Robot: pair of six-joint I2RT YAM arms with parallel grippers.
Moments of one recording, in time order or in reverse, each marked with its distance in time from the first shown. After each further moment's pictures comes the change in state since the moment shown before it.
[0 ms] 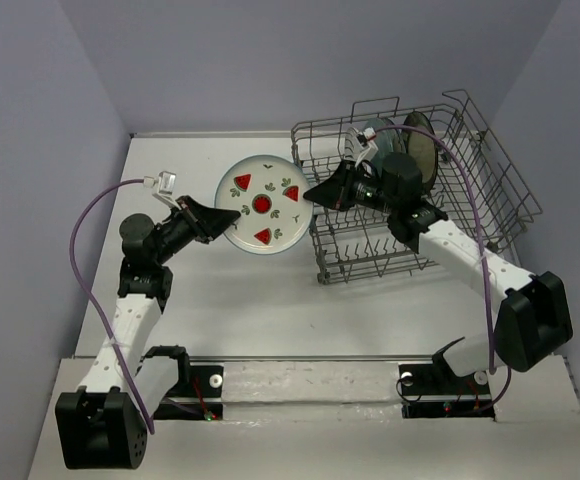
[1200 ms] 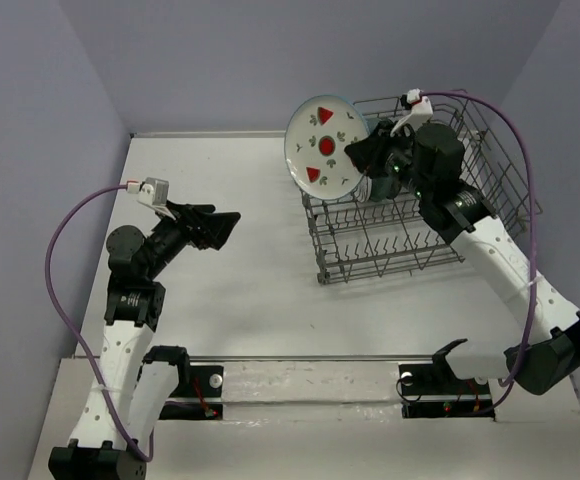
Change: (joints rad) left arm -0.034 -0.212 0.074 -0.226 -0.148 0.252; right arm -0.008 -0.137 0.259 -0.388 0.384 -0.279
